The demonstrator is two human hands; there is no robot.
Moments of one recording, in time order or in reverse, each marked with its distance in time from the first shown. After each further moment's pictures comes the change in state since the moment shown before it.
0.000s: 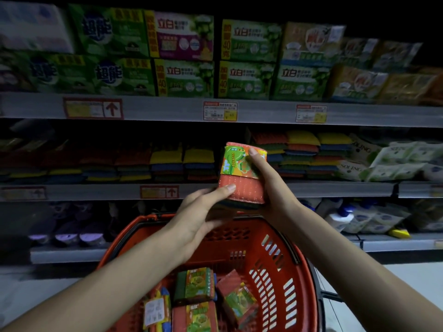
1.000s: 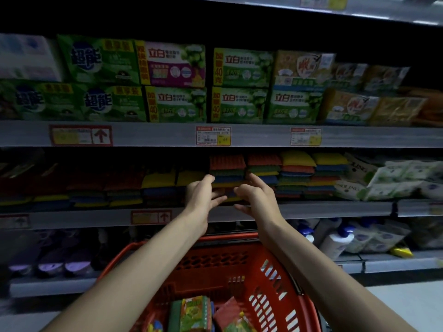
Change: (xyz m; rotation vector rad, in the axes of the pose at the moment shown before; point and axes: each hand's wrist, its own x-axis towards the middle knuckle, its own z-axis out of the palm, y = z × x) left_hand 0.087 0.036 0.034 -0.065 0.309 0.079; right_hand 0.028 -0.009 0.011 -0.141 0.212 -0.183
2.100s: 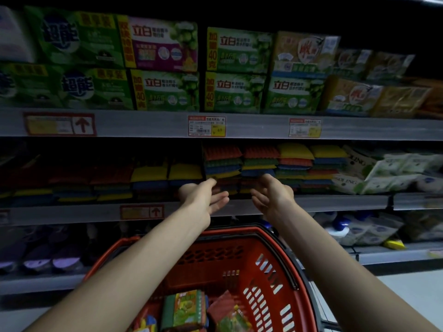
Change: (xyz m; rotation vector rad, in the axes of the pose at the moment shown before) left_hand 0.007 -0.014 0.011 -0.024 0.138 -0.136; right_hand 0.057 0.019 -0.035 0.297 0.334 0.241
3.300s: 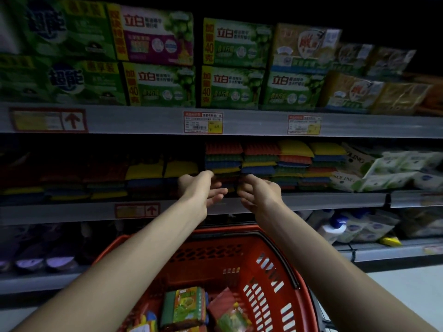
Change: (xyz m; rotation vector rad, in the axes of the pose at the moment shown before) left_hand 0.011 0.005 0.006 0.134 -0.012 0.103; right_hand 0.006 0.015 0.011 -0.158 -0.086 -0.044
